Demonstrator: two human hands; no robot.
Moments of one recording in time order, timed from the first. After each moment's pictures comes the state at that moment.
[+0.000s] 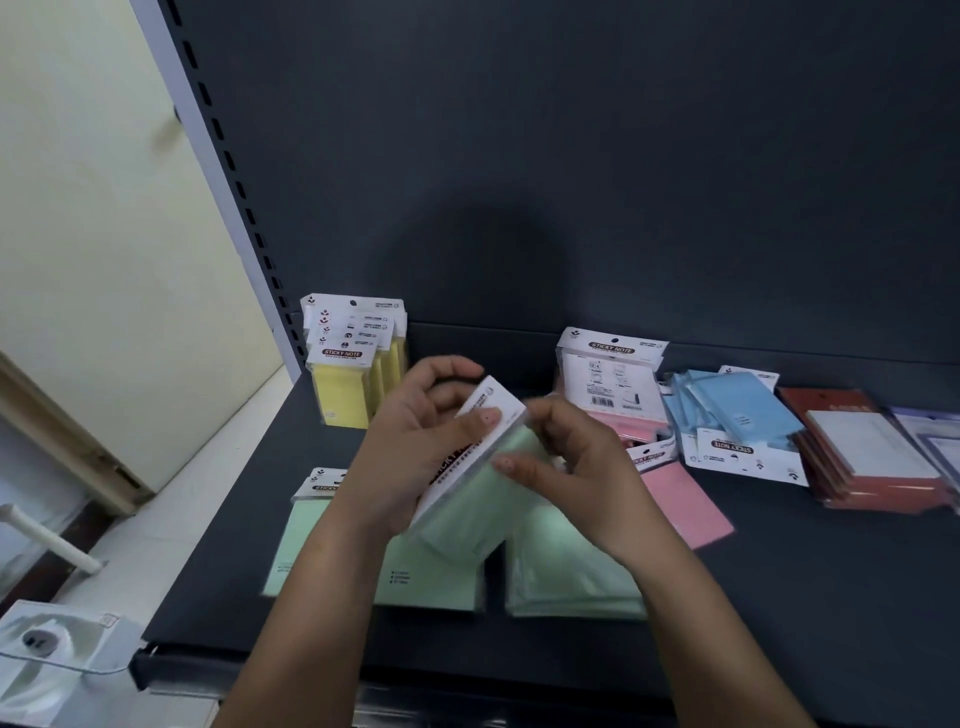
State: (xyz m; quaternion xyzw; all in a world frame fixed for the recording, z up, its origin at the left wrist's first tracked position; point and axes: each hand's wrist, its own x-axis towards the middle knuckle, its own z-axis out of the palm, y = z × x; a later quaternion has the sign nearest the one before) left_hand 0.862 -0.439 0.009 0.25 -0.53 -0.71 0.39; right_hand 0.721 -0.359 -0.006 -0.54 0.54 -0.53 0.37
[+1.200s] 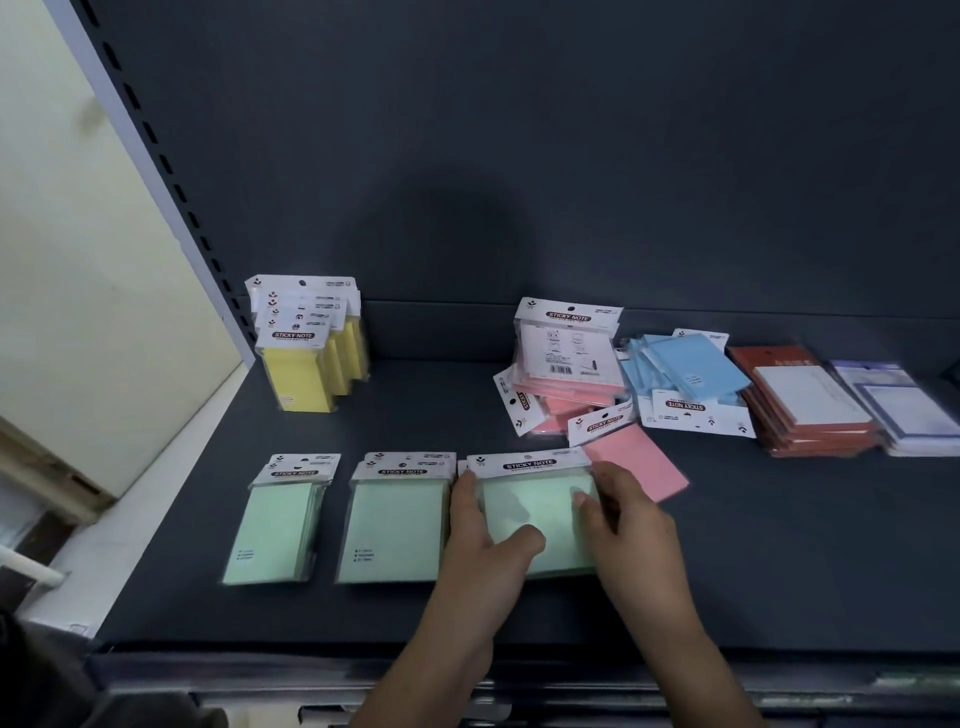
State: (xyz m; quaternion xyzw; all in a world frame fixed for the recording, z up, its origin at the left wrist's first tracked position) left_hand 0.826 -0.341 -0.052 0.45 -0.51 -0.69 0.25; right_hand 0.704 -0.288 -0.069 -0.38 0.81 -0.42 0.15
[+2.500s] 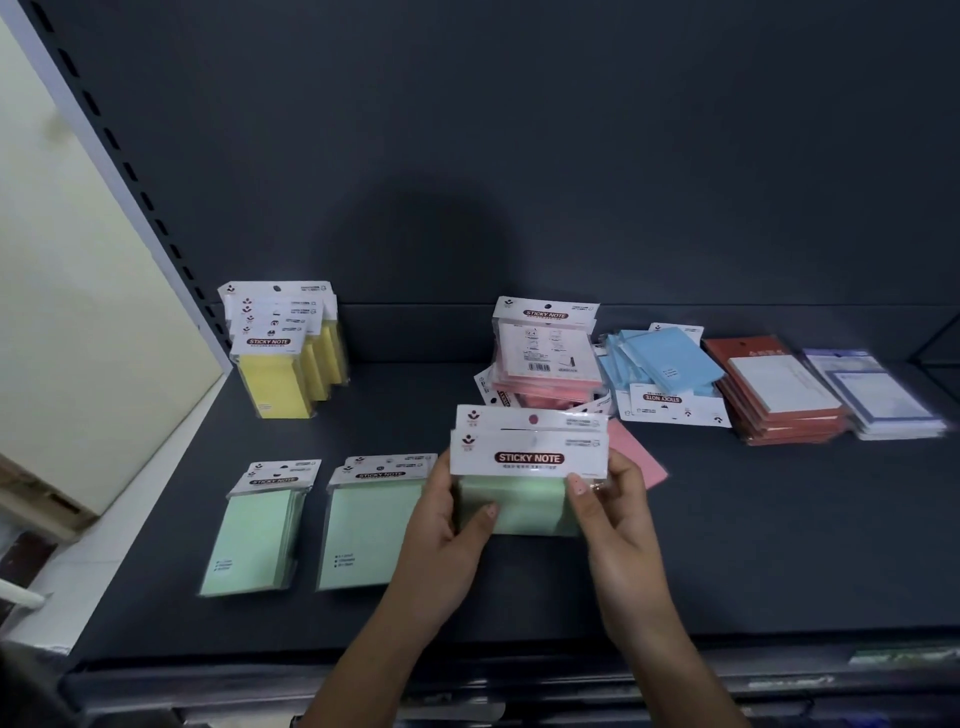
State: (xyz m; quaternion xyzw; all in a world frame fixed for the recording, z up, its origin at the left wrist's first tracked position) left_hand 0.835 -0.365 -0.075 0.31 -0.62 -0.63 0.35; right_hand 0.716 -0.285 -0.067 -0.25 0.55 -0.73 0.32
